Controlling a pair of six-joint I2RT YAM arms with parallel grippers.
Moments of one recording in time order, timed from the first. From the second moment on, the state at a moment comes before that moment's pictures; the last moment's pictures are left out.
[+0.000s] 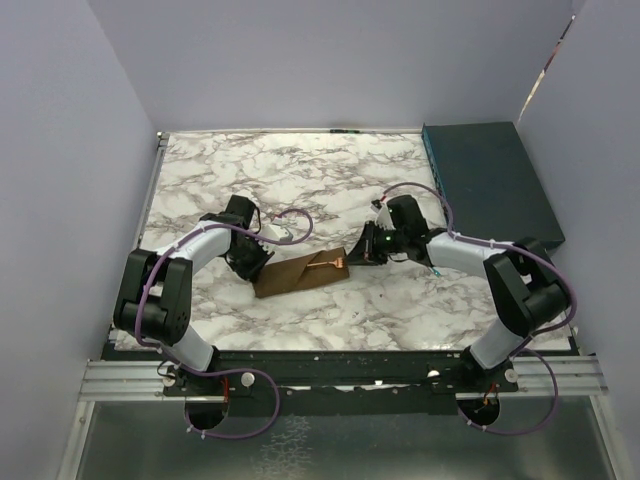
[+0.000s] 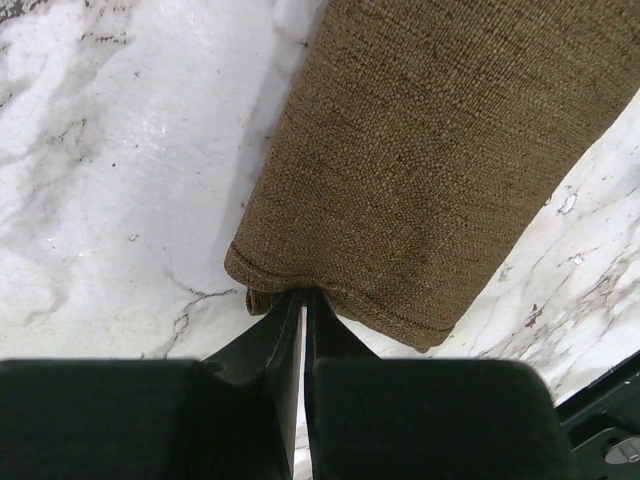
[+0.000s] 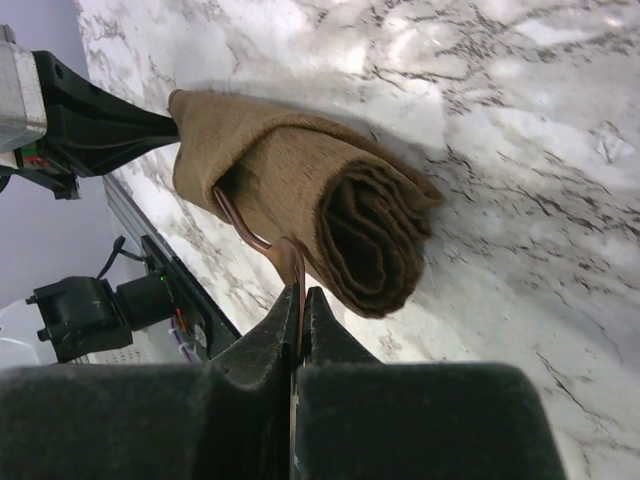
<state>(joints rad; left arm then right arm) -0.25 1.58 0.91 -0.70 0.31 0.65 0.50 1.64 0.82 0.05 -0.59 0.72</state>
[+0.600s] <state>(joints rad) -0.25 1.60 0.92 -0.70 0.34 0.61 0.53 1.75 0.91 0.00 -0.60 0.65</state>
